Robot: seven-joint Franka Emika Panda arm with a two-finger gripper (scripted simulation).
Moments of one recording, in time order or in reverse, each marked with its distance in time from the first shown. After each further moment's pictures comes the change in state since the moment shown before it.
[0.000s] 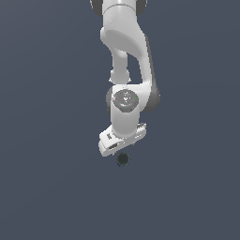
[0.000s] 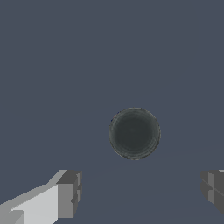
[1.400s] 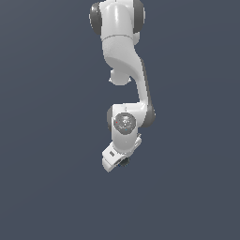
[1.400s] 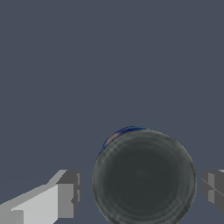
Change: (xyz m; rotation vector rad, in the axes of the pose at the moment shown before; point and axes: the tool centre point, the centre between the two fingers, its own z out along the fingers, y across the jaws) arm 0.017 0.009 0.073 0.004 0.002 -0.226
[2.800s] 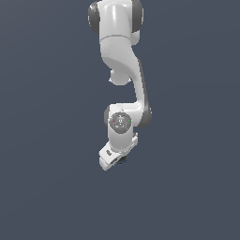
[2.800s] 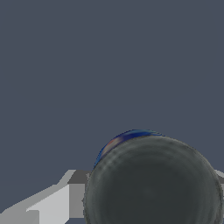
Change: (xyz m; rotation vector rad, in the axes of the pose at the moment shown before) arm -0.013 0.006 0.004 0.002 -0.002 -0.002
